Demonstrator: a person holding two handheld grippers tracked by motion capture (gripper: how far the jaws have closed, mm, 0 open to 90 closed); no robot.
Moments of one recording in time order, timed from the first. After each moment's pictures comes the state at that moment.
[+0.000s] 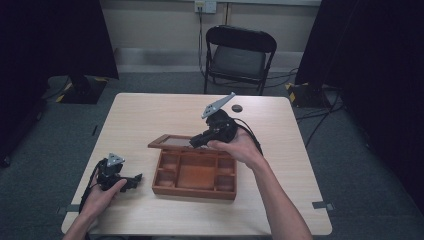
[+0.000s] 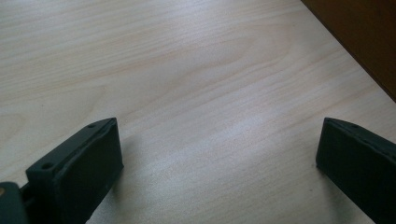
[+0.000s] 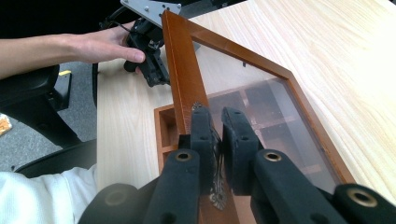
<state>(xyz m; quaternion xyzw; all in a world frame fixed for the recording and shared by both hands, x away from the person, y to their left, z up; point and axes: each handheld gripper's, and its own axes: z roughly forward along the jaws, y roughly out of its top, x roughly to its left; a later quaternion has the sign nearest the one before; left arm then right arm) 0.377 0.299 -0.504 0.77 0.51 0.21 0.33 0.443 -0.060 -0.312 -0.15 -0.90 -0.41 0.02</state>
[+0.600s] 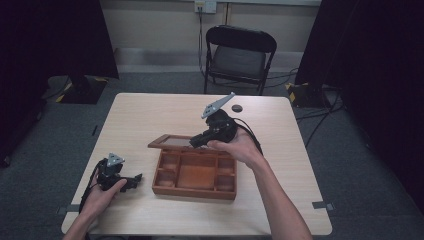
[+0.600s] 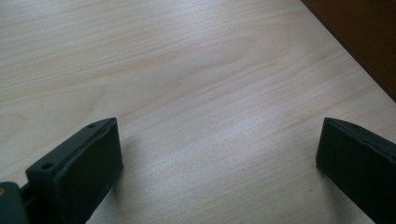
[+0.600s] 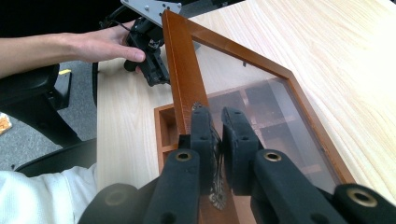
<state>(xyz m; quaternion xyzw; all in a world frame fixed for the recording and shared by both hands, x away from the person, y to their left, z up) 0.377 0.299 -0.504 0.77 0.51 0.21 0.33 0.443 -0.060 -0.312 -0.15 -0.90 -0.41 0.02</state>
